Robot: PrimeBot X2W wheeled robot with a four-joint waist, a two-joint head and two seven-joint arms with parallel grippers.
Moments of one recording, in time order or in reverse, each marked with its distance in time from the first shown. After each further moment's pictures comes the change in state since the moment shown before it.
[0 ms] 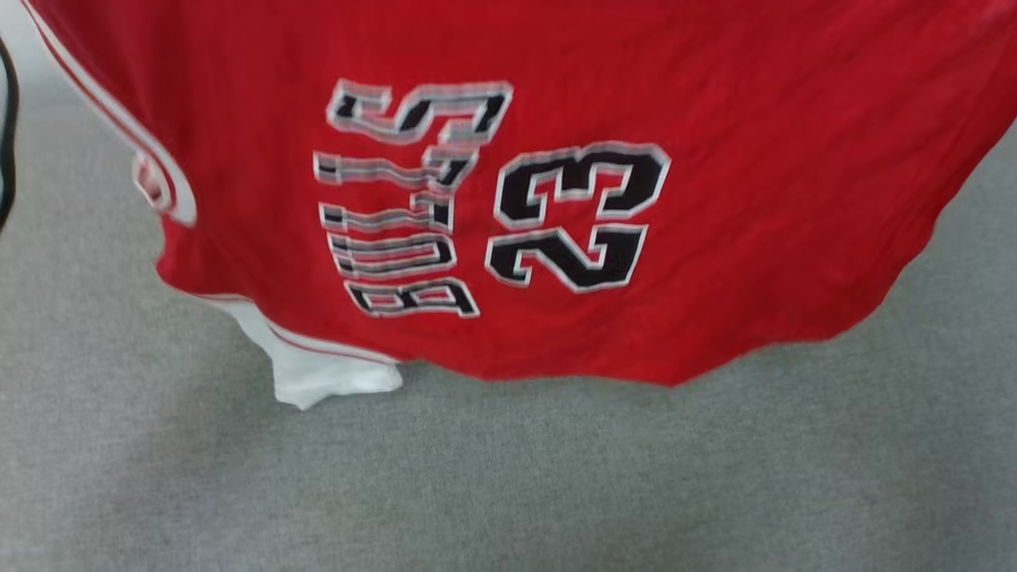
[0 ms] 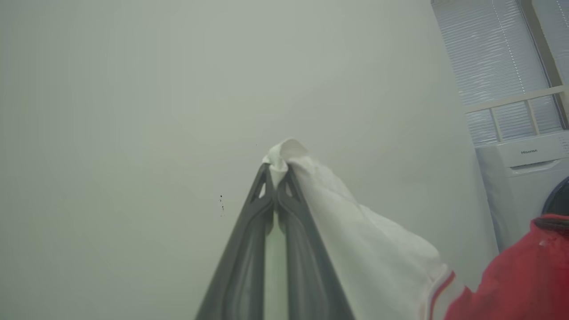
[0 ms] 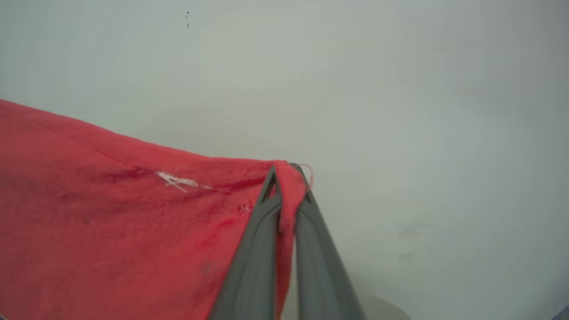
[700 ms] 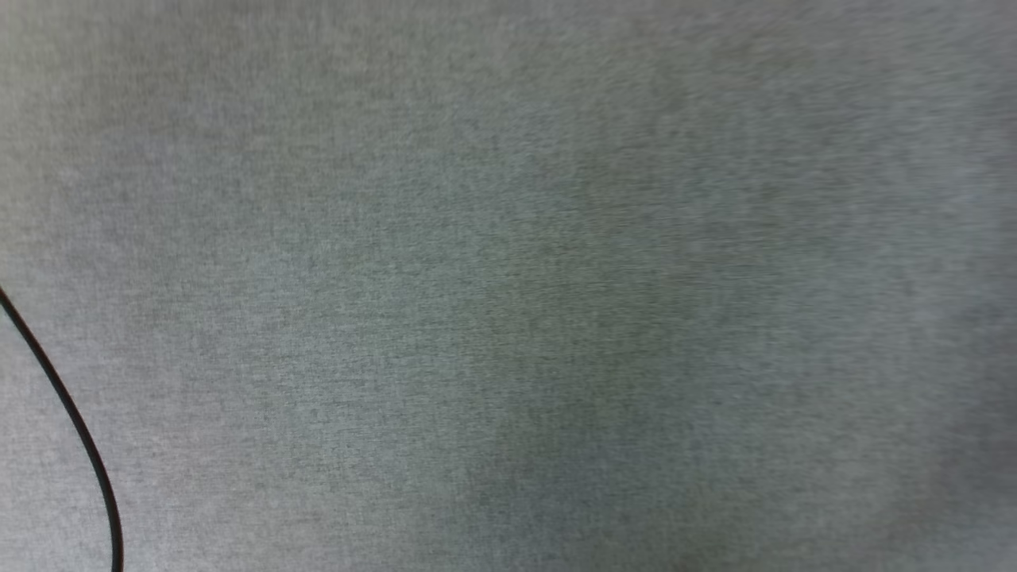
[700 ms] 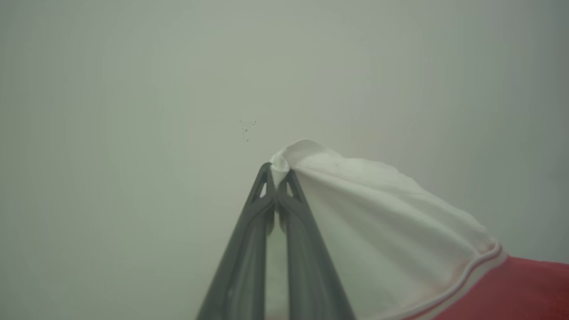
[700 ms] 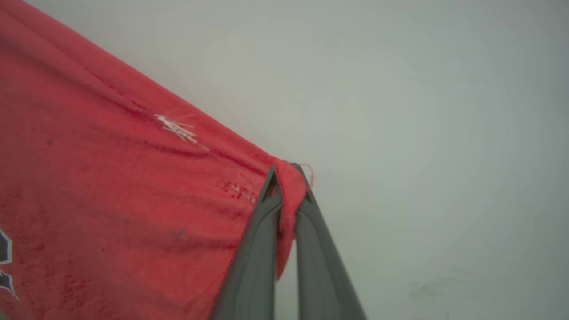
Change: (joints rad) left arm -0.905 -0.227 -0.130 0.849 0.078 -0.172 -0.192; right arm -0.625 -0.080 0.051 0.454 -0.226 0.000 -0.282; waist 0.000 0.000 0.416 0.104
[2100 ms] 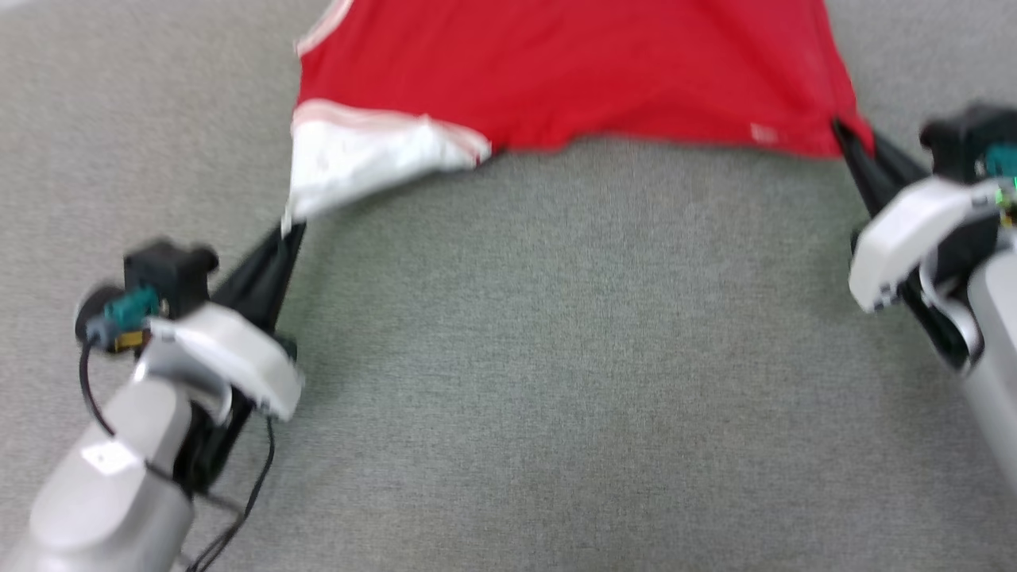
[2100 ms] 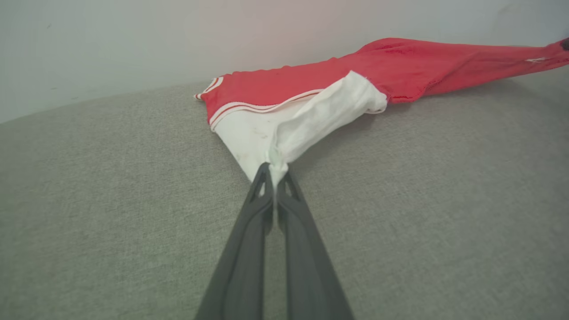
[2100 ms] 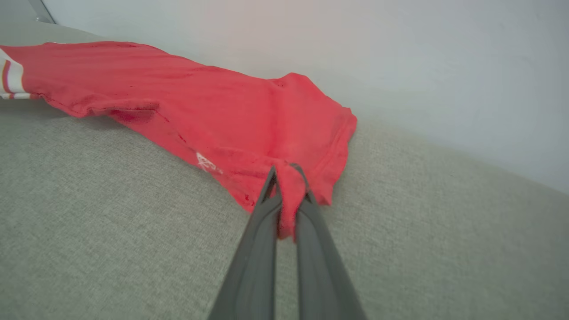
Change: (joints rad) left arm 1.295 0.026 -0.216 -0.069 0.003 -0.034 -0.141; right arm 0.683 0.003 0.380 0.398 0.149 0.000 -0.413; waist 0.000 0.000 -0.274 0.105
